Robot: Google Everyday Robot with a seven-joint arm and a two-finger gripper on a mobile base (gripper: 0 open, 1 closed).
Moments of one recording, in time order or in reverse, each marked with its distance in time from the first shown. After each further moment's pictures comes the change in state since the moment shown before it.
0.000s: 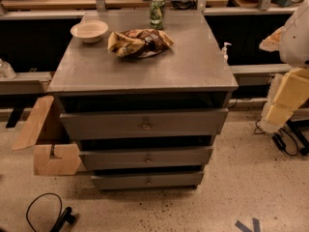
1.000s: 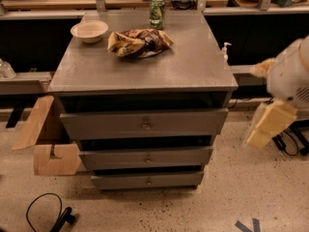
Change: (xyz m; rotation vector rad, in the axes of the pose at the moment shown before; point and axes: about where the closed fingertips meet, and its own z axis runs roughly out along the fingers) arm -0.002 0.018 0.048 0.000 -0.133 0.049
